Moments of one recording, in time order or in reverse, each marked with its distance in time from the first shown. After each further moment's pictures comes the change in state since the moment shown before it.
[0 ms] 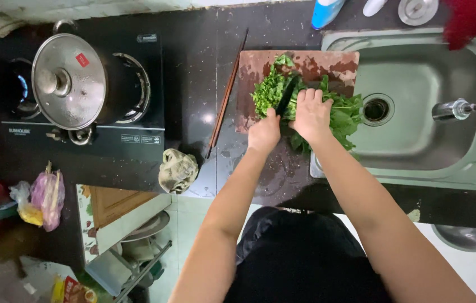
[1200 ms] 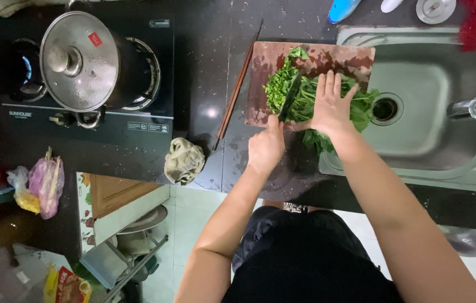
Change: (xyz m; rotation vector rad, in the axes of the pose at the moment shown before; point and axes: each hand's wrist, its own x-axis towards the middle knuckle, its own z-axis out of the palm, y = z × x) left_hand -0.082 0.011 -0.071 -0.070 0.213 0.016; right_hand -0.004 -0.001 -0.045 0.005 -0.287 0.018
